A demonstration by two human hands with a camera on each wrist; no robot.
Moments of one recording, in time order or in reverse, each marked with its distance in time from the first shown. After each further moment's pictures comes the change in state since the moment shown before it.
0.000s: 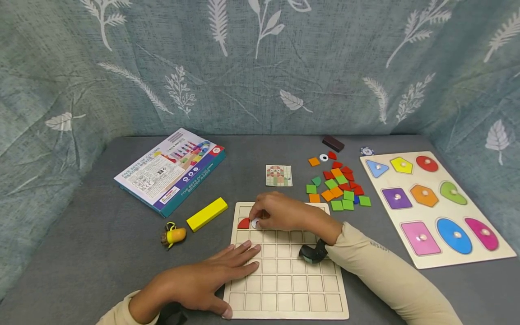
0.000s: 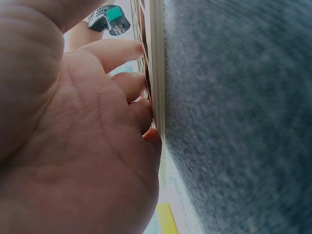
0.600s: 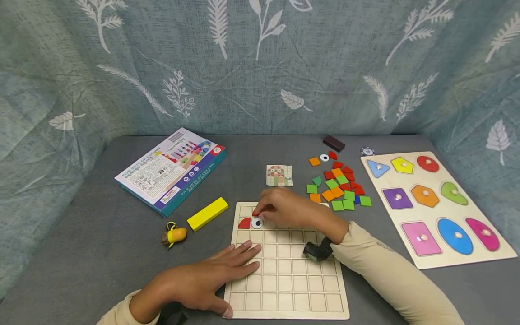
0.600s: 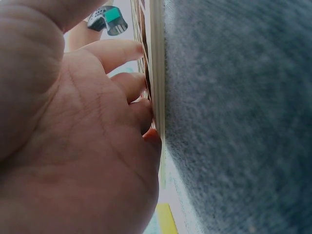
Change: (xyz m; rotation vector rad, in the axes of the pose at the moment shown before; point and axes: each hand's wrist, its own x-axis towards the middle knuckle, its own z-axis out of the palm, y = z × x) left_hand -0.001 0.000 -0.001 -0.006 -0.005 0.001; right_hand -0.006 0.004 -0.009 0.028 0.066 0.003
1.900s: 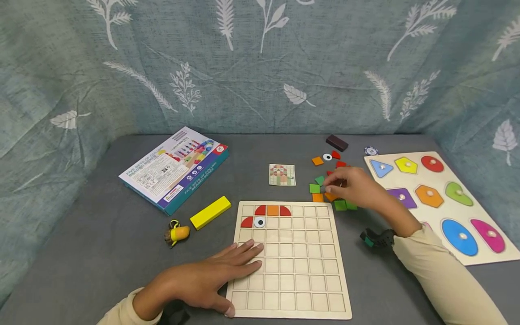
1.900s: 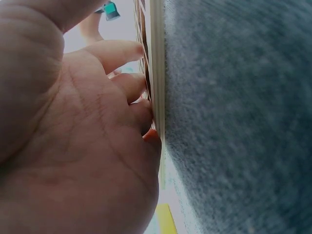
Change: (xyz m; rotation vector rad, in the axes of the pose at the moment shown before) left_hand 0.000 0.002 0.000 -0.028 -0.001 -0.038; right_hand -0.095 0.067 -0.066 0.065 0.240 0.318
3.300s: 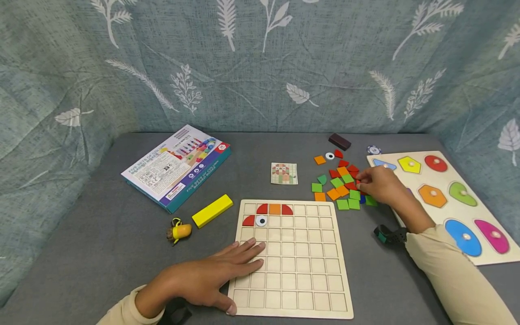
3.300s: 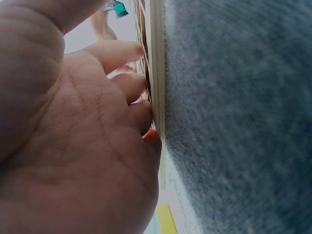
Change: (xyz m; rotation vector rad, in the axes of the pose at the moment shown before) left_hand 0.000 -0.001 0.000 0.008 -0.013 0.023; right_hand -0.012 0.041 -0.016 -0.189 0.053 0.378
